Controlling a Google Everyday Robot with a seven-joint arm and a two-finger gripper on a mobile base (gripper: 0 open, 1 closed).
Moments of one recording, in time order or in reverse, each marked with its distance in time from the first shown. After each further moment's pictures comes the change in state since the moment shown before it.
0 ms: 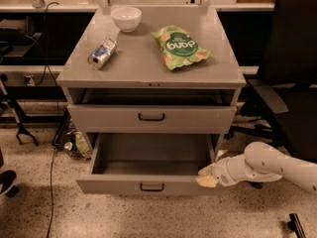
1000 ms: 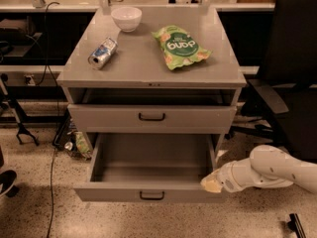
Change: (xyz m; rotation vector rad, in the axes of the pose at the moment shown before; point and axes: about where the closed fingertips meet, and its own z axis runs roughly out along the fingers) arm 0.006 0.029 -0.038 0.064 0.054 0.063
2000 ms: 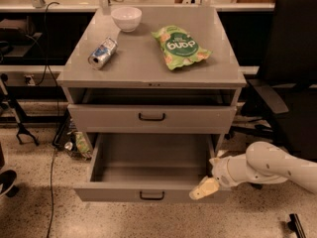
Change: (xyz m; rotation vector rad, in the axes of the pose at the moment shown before) arm -0.027 -0.002 0.006 -0.003 -0.054 -0.069
